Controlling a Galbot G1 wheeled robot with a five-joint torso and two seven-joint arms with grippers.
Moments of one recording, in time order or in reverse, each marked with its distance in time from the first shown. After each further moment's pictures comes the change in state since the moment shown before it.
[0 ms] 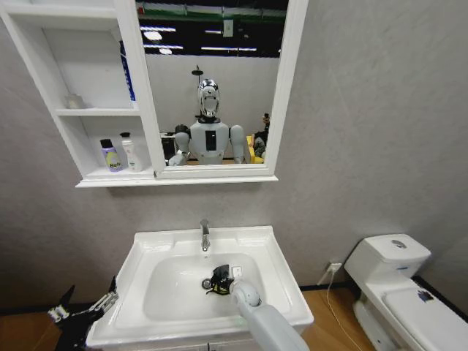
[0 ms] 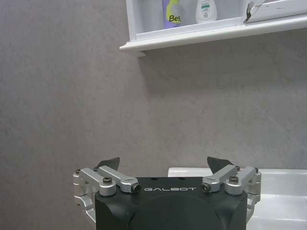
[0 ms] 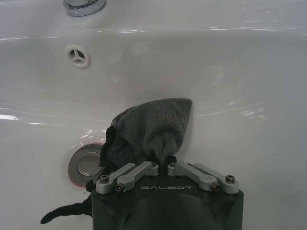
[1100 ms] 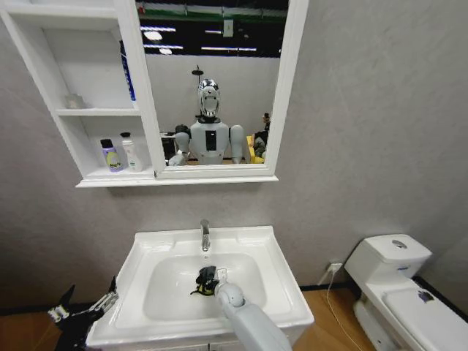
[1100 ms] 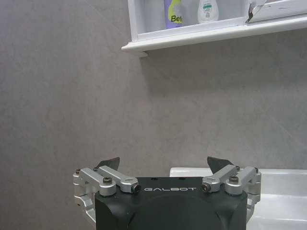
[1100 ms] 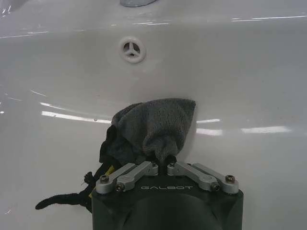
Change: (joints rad) left arm 0.000 0.000 0.000 0.000 0.000 0.000 0.000; right arm 0.042 0.074 -0.041 -0.122 -0.055 0.069 -0.074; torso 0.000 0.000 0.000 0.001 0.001
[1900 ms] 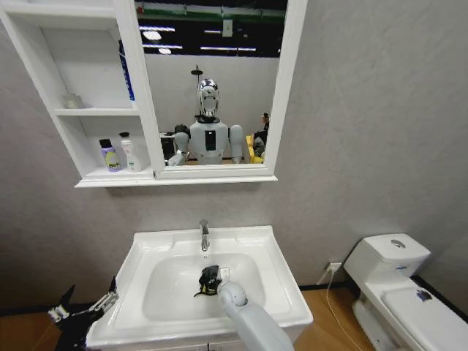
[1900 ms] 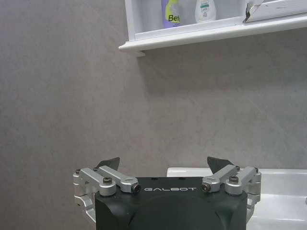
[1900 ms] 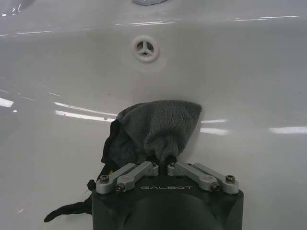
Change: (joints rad) left arm 0.000 0.000 0.000 0.000 0.000 0.000 0.000; right arm 0.010 0.040 -0.018 -0.017 -0.006 0.003 0.008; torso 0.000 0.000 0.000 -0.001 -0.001
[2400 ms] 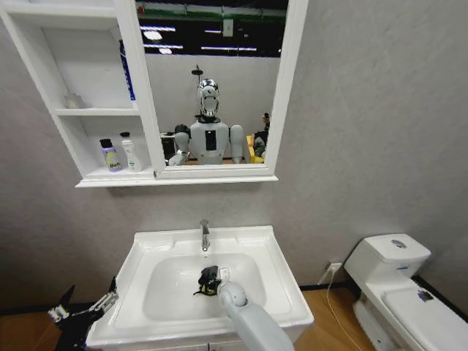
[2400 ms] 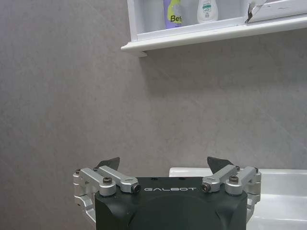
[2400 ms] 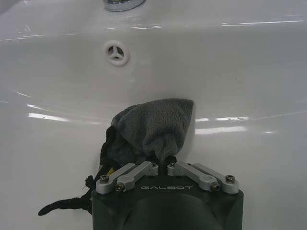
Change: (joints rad) left arm 0.000 0.000 0.000 0.000 0.000 0.000 0.000; right arm -0.028 -0.054 0.037 0.054 0.006 -0.018 0.009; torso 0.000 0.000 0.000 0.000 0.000
